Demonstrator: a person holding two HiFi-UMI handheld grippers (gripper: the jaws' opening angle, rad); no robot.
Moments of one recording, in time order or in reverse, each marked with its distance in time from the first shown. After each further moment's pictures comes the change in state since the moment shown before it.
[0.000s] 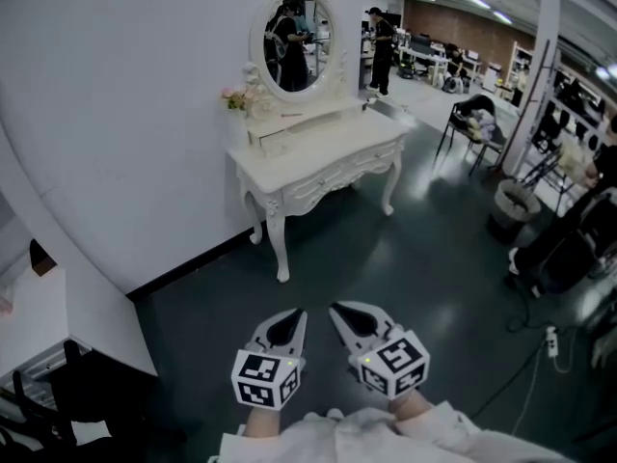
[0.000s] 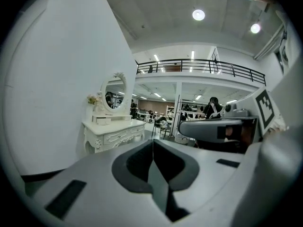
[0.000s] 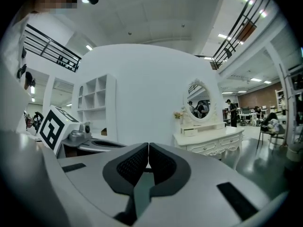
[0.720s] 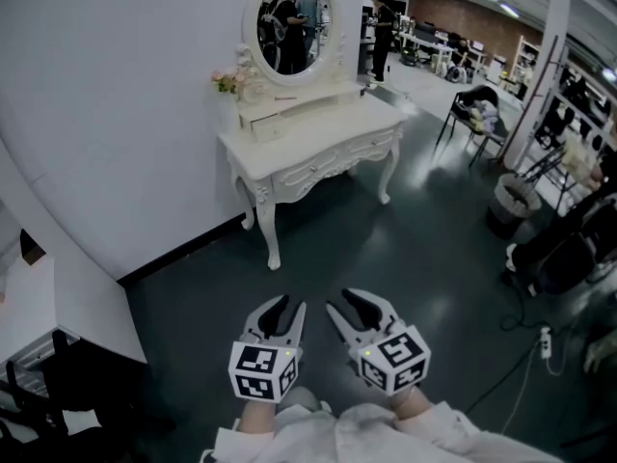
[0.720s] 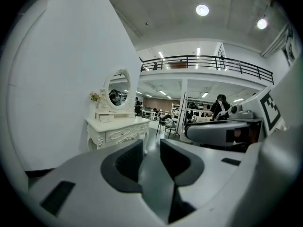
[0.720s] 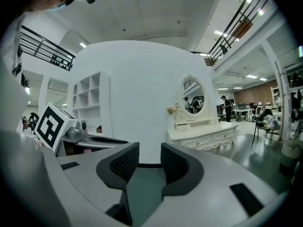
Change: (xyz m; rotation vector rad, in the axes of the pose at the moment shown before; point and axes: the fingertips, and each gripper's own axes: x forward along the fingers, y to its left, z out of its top) left arm 0.043 -0.006 -0.002 -0.021 0.027 0.073; right arm -0.007 -0.055 -0.017 0.039 0.051 -0.035
